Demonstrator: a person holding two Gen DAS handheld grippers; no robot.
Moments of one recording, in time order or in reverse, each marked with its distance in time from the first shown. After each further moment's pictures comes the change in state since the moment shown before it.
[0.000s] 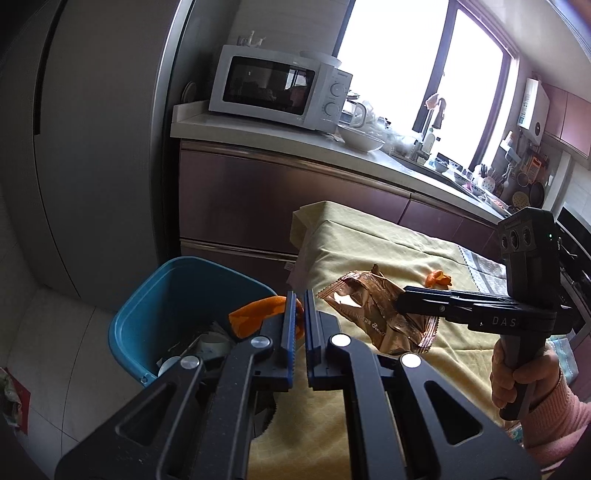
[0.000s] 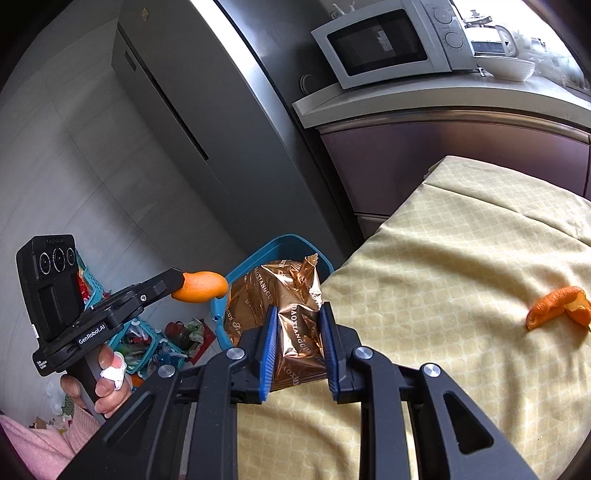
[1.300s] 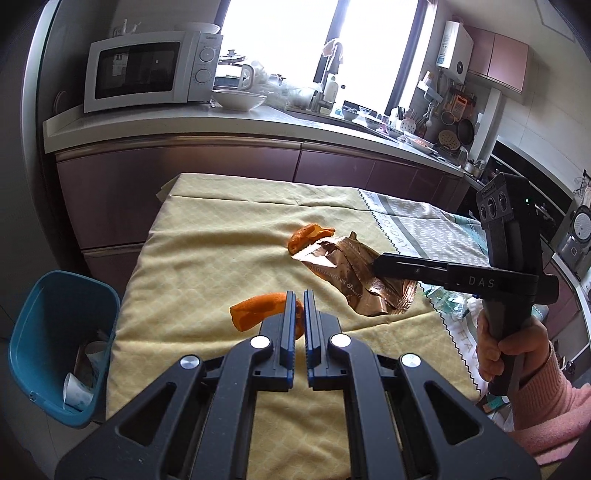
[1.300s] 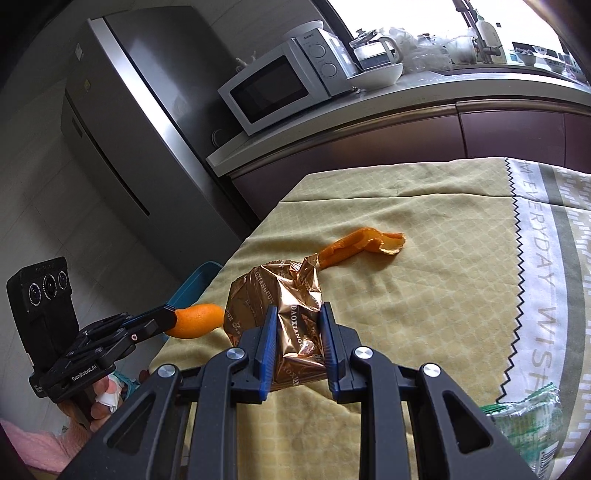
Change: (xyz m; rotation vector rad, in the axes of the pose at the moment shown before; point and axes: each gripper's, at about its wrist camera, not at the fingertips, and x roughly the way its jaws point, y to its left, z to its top) left arm 0.057 -0.163 -0.026 0.217 0.122 -0.274; right arm -0.128 -0.087 -0.064 0.197 -0.166 -0.187
